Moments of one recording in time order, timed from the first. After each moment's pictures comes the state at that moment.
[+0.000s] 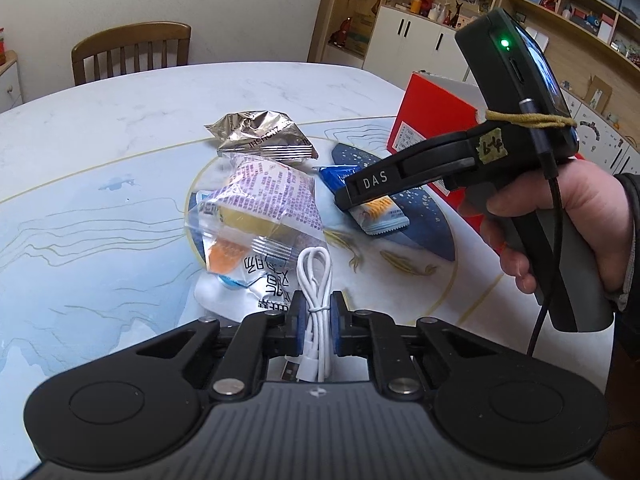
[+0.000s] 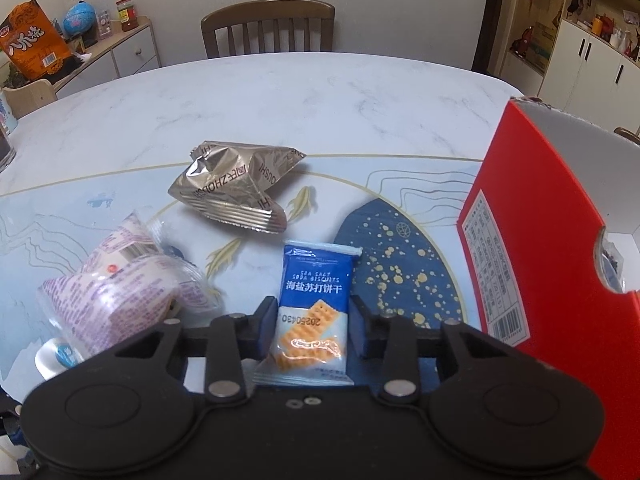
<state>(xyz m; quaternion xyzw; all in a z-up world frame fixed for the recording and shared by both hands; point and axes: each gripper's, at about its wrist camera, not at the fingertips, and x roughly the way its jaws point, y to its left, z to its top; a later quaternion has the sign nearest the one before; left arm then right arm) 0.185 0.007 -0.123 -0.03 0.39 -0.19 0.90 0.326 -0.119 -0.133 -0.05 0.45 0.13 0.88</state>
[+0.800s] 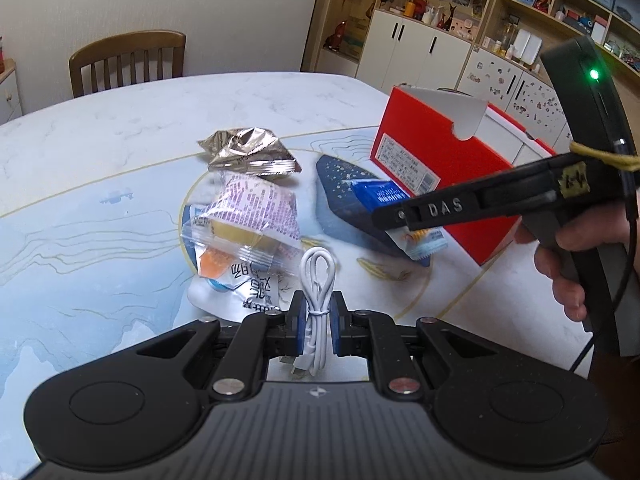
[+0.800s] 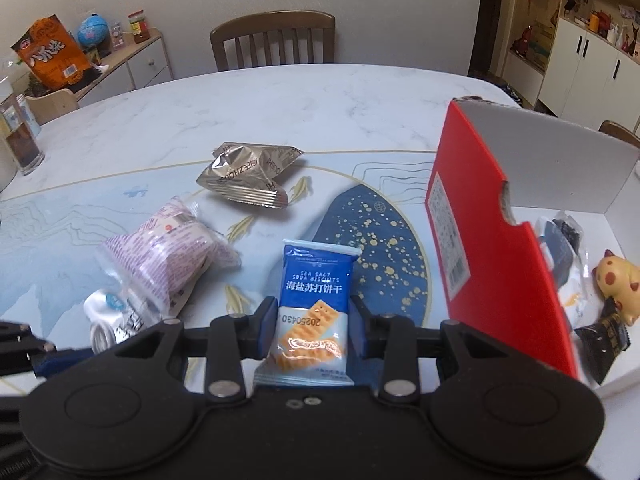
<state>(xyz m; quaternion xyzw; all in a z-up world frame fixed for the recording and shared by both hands) 0.171 -0.002 -0.099 -0.02 0.39 -0.20 0.90 0.273 -0.151 -0.097 -0.03 0.44 0.15 0.88</state>
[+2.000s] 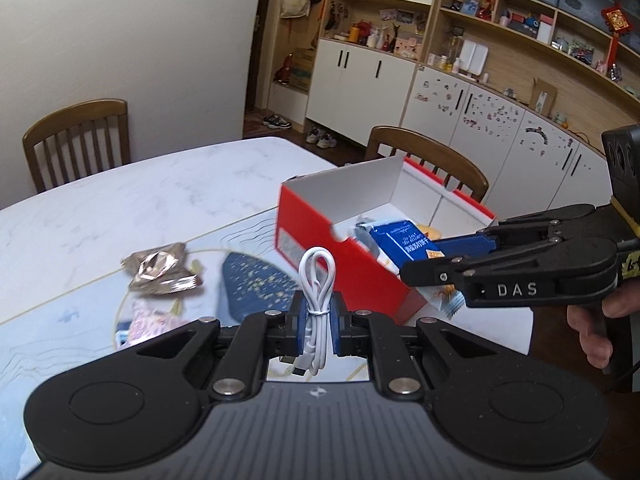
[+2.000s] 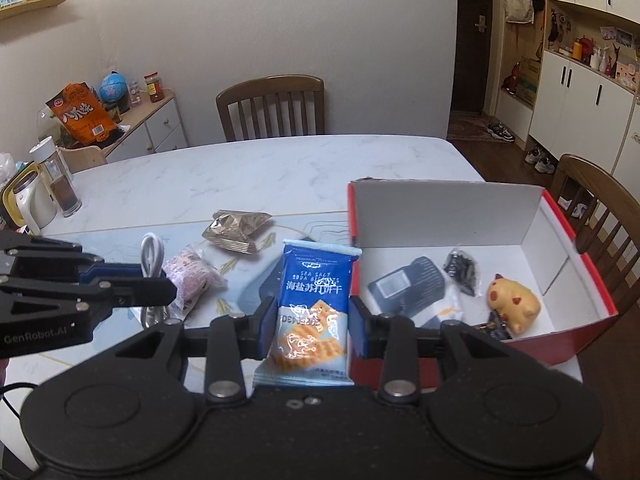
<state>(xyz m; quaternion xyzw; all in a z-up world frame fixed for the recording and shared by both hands) 0.171 -0.088 0.007 0.01 0.34 -0.26 0.91 0.211 -0.255 0.001 -0.01 0.38 0.16 0.91</state>
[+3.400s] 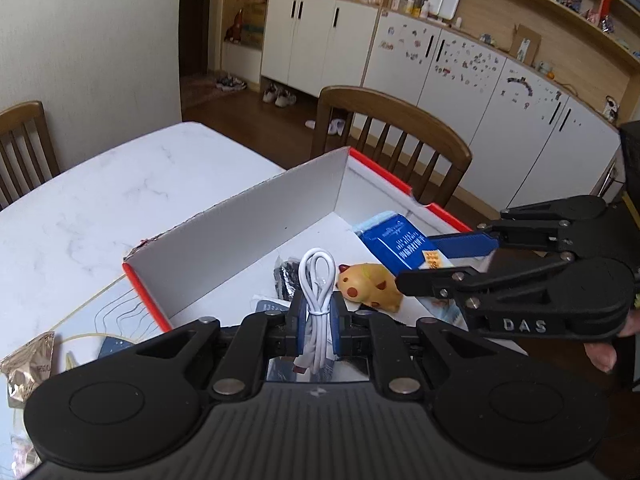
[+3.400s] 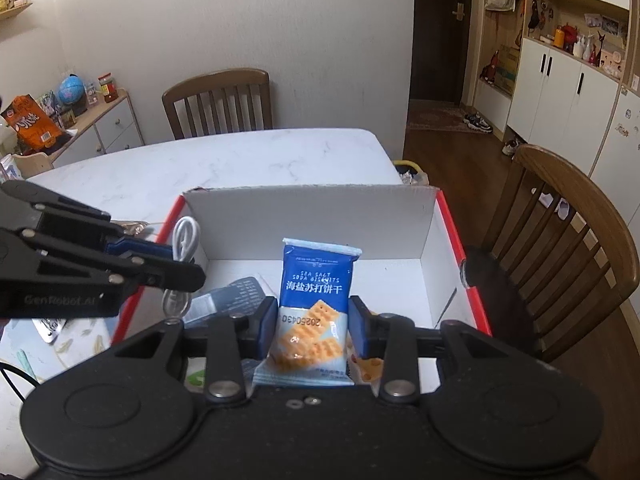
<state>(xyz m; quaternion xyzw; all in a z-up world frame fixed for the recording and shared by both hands) 0.304 -0.262 -0.013 0.06 0.40 -0.30 0.86 0.300 -0.396 -0.024 -0.02 0.39 0.15 0.91</state>
